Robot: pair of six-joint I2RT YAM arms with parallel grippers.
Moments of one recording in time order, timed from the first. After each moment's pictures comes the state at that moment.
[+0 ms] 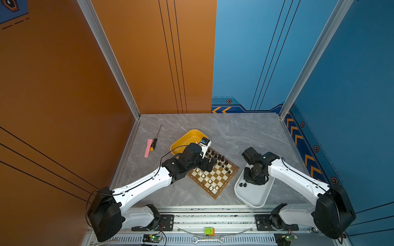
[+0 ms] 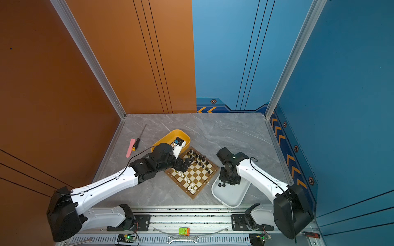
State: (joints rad) left arm -0.80 1.24 0.89 -0.24 -0.03 -0.22; right arm 0.54 1.31 0.87 -1.05 -0.02 0.79
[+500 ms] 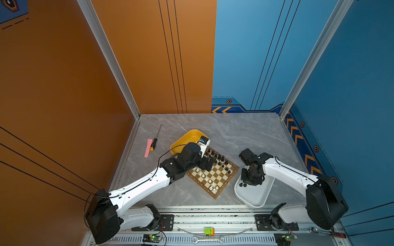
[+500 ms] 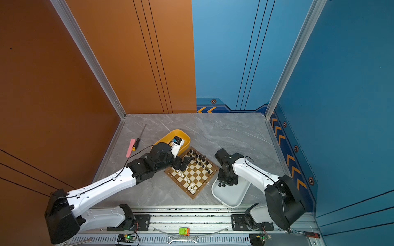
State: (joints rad) left arm -0.80 1.21 0.90 -0.25 -0.06 -0.21; right arm 0.54 1.40 0.83 -0.96 -0.04 0.78
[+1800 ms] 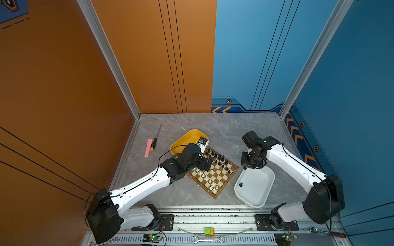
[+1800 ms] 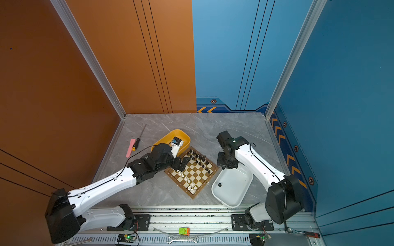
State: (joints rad) left arm -0.80 1.20 0.88 -0.28 -0.13 -0.21; right arm 0.45 1.47 1.22 -1.14 -0.03 0.65
